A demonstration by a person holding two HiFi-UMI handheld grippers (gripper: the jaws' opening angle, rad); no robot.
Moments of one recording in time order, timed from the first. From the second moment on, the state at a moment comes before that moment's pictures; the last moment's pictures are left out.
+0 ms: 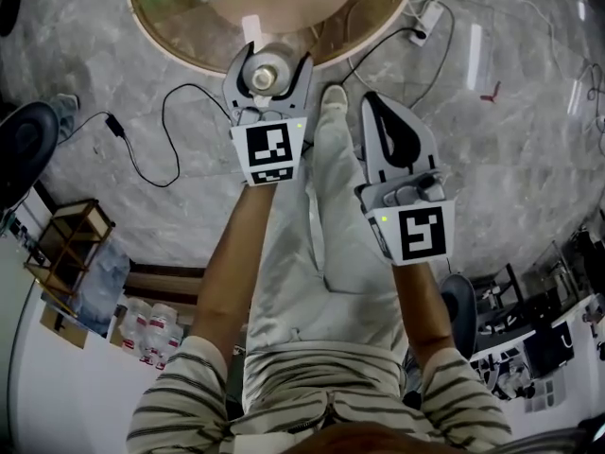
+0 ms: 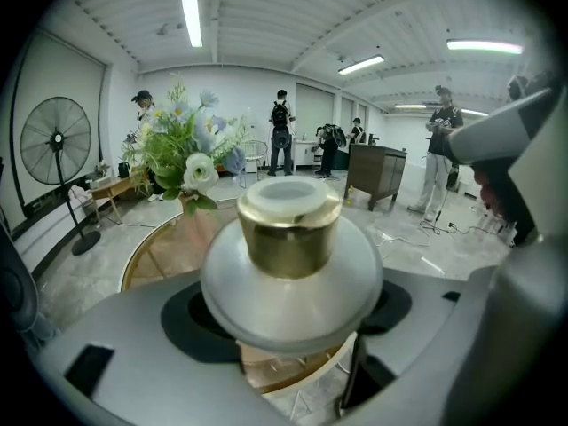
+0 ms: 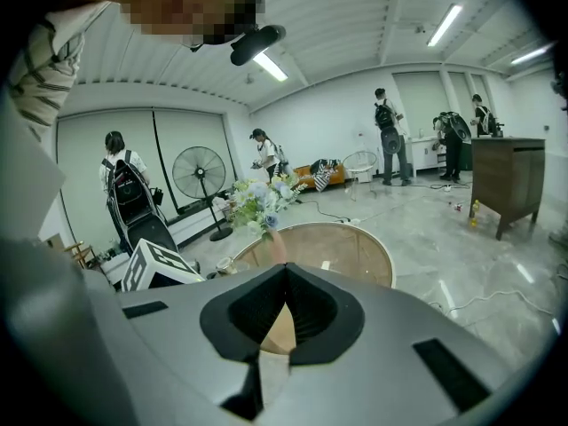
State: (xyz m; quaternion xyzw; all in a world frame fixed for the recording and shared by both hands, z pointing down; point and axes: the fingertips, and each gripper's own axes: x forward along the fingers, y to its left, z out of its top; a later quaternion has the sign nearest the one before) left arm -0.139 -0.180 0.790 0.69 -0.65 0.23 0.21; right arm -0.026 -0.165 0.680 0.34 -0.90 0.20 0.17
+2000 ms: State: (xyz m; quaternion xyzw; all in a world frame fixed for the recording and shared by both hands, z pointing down) left arm -0.138 -0.242 0.880 0.67 -0.66 0.24 0.24; right arm -0.007 -0.169 0.715 0.35 -0.89 0.24 0.18
